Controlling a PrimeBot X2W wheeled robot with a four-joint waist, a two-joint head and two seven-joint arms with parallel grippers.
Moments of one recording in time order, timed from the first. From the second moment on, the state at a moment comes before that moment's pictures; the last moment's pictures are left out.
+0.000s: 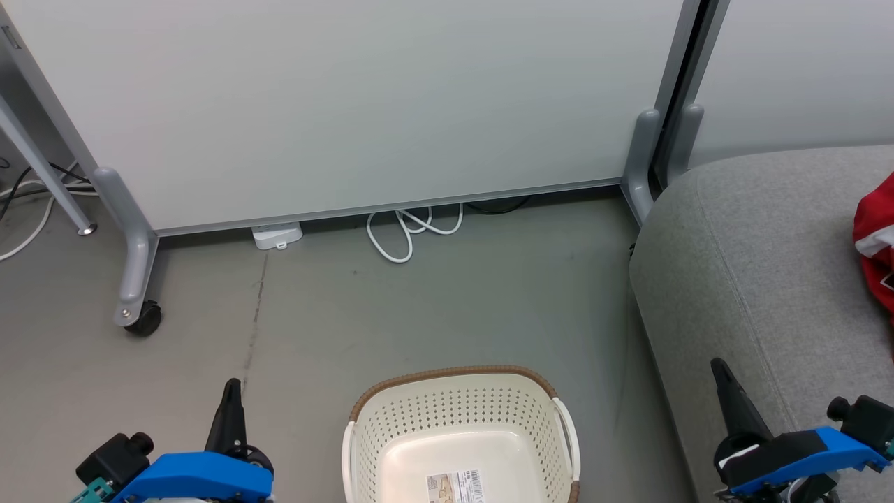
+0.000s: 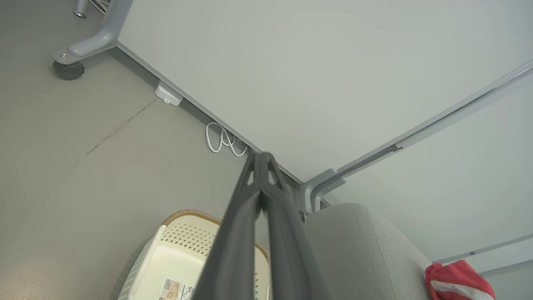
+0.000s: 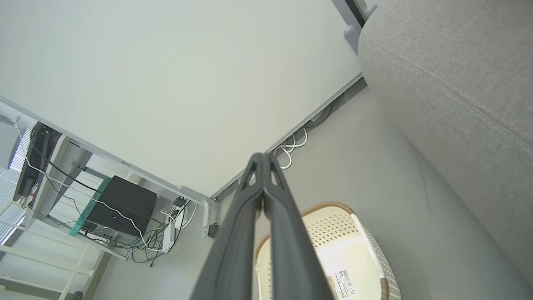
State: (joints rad) left arm -0.05 0.07 -0.03 0.37 -0.90 -0.13 -0.09; right arm -0.03 -0.06 -0.07 0.24 0.83 0.13 0.05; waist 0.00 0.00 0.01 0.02
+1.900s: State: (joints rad) left arm -0.09 0.06 0.08 0.28 -1.42 -0.13 0.06; right arm -0.08 -0.05 -0.10 0.24 1.40 0.13 0.10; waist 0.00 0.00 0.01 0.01
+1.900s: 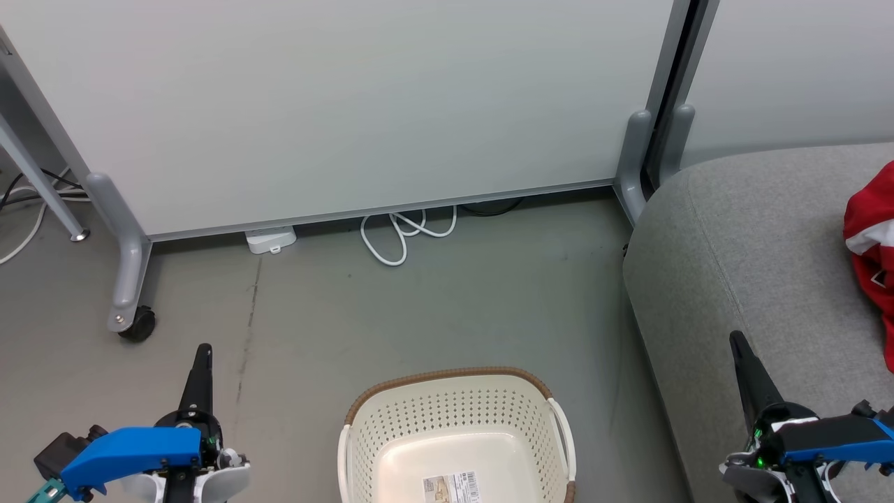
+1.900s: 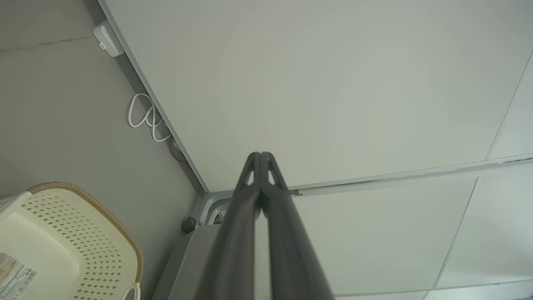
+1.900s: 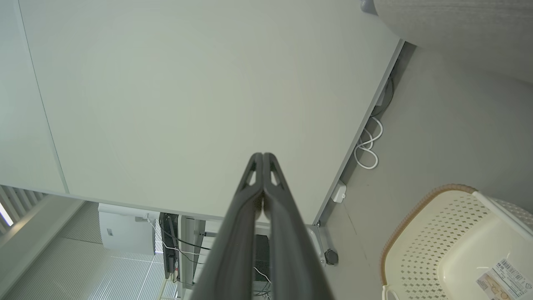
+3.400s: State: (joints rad) left arm -0.10 0.05 0.11 0.25 -1.61 -0.13 0.11; right arm -0.10 -0.05 -0.11 0.24 1.61 0.13 0.11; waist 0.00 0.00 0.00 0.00
